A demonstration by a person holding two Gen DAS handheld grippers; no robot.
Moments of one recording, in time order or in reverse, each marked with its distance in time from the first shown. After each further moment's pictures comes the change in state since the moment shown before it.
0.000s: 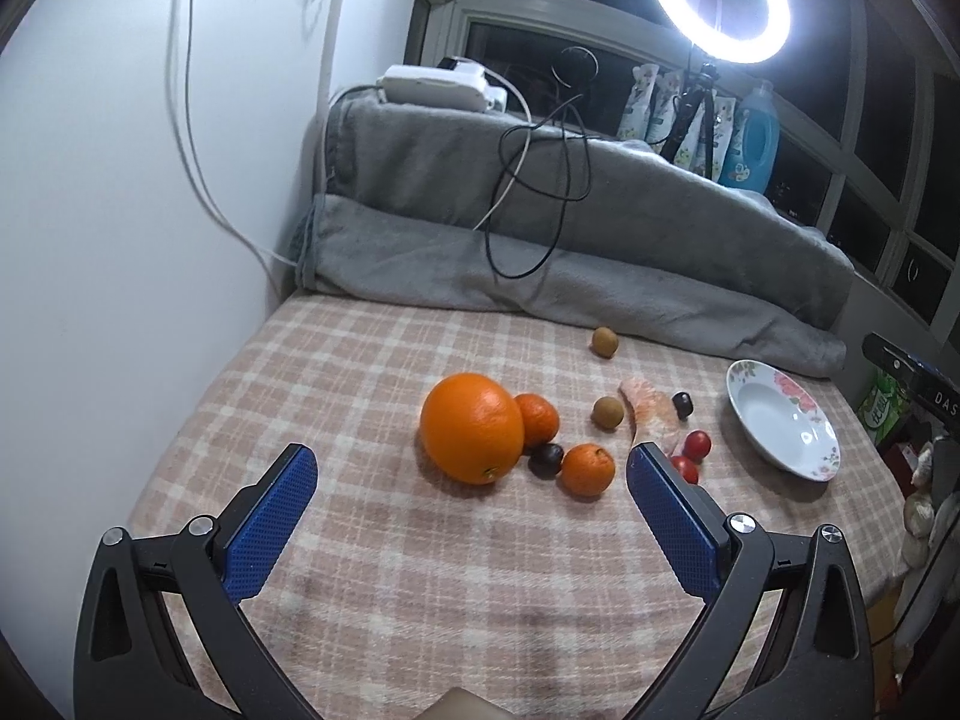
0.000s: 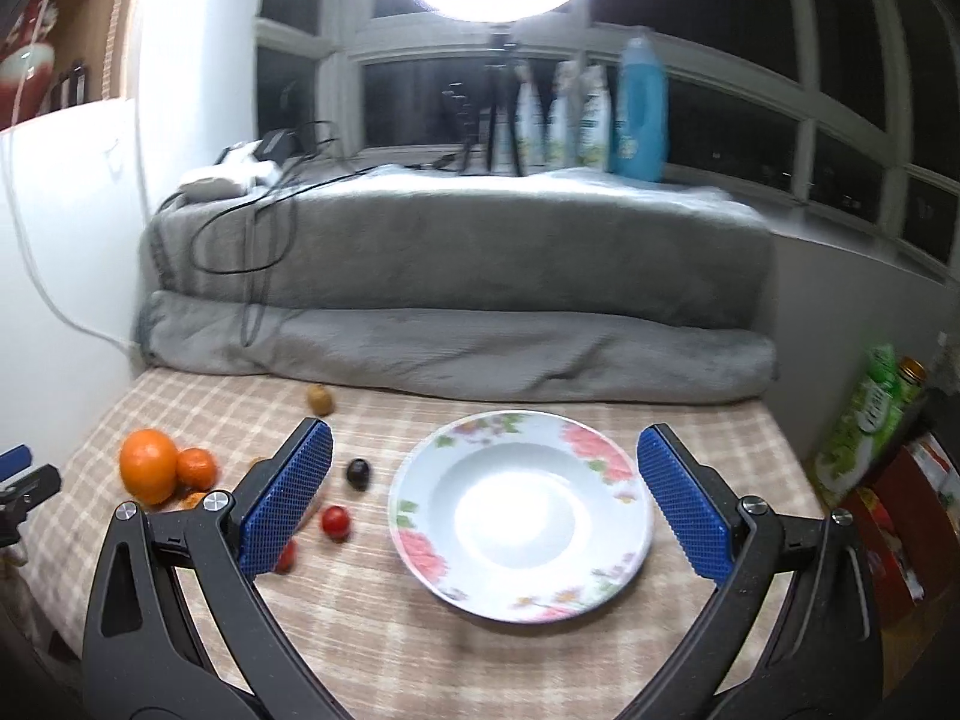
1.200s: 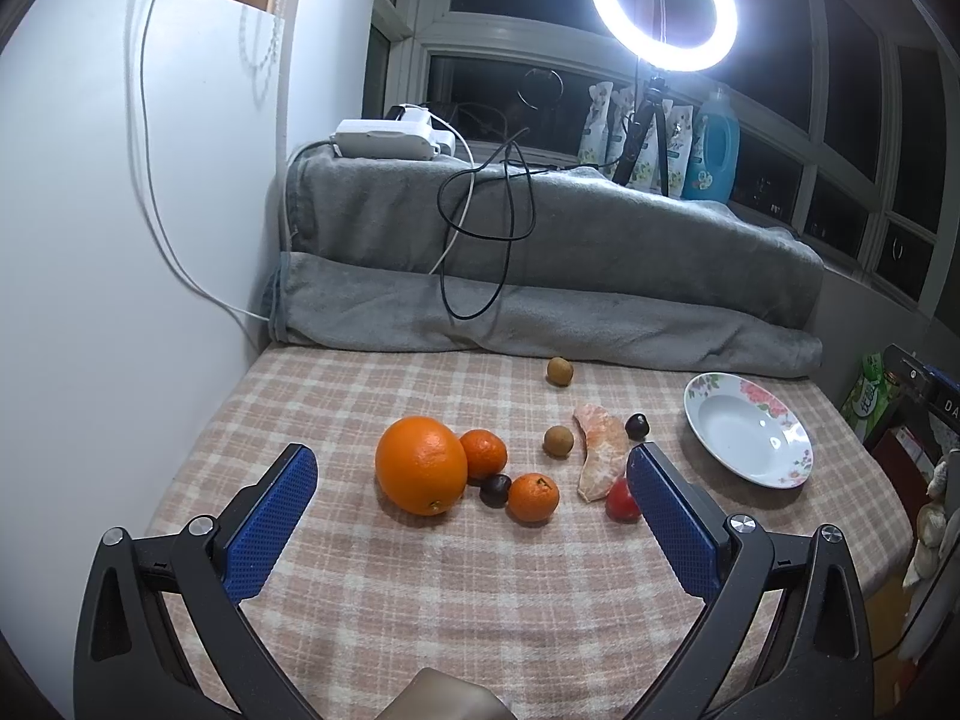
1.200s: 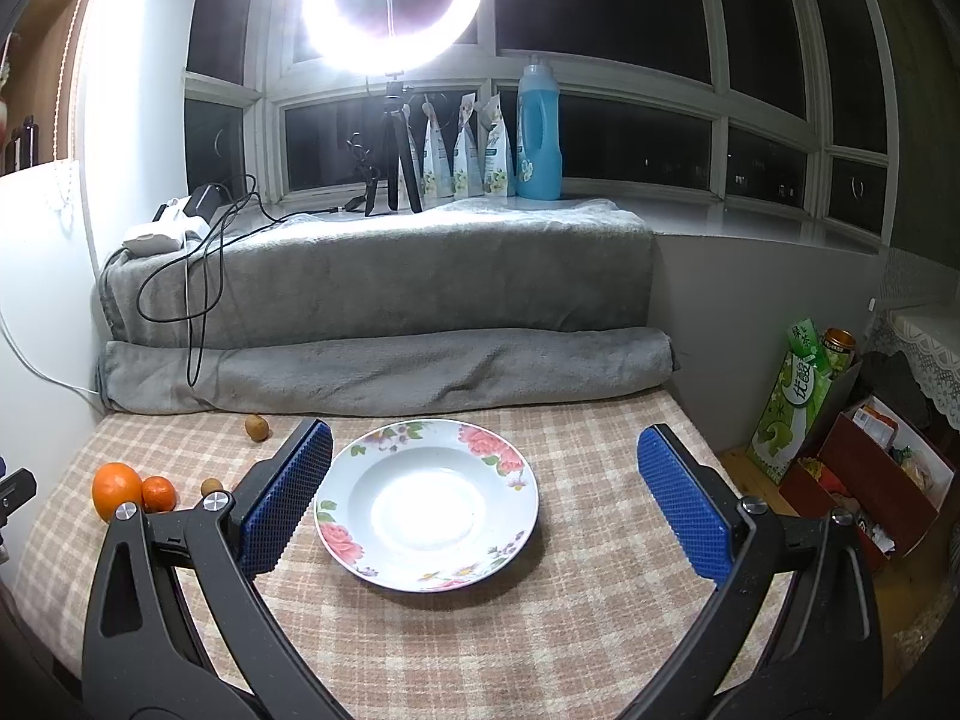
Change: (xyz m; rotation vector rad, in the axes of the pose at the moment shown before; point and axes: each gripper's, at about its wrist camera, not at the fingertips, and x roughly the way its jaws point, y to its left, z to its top) left arm -0.024 -0.040 0.013 0.092 -0.074 -0.010; right arm -0.058 -0.053 -0.011 0.138 -0.073 -0.188
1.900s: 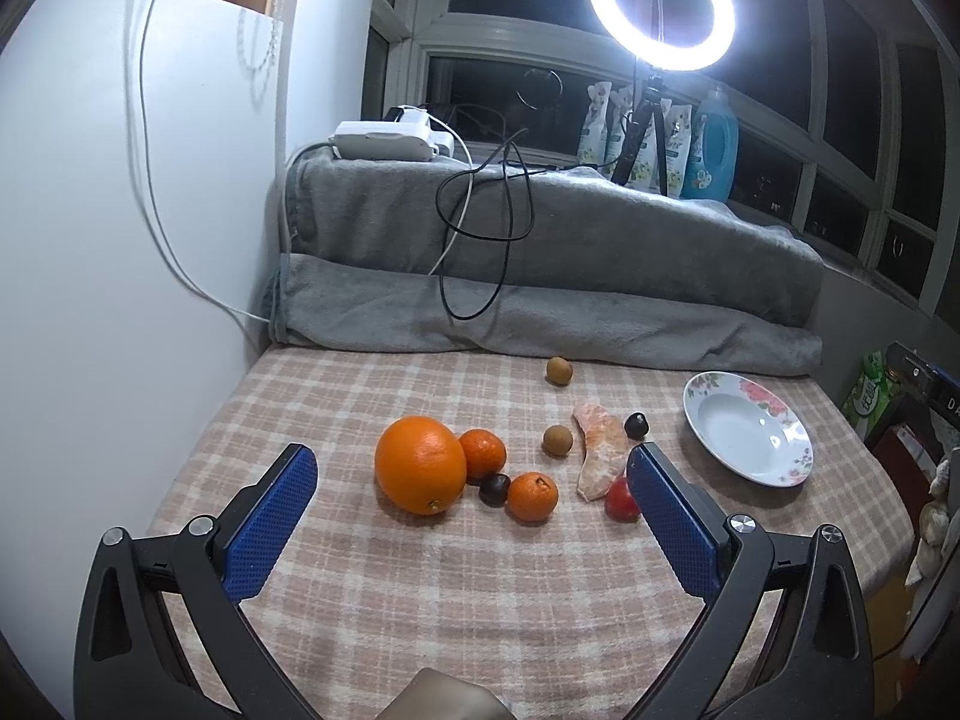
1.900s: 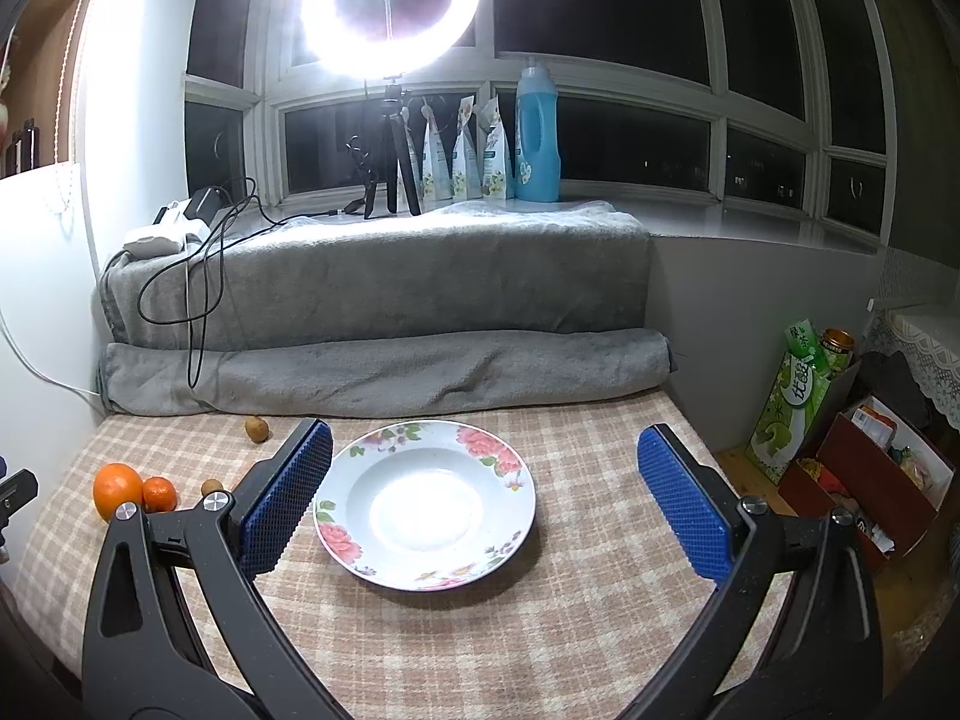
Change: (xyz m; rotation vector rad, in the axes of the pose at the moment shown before) left arm 0.000 -0.001 0.000 0.003 0.002 0.001; right arm -0.002 -0.004 0.001 0.003 0.000 0.000
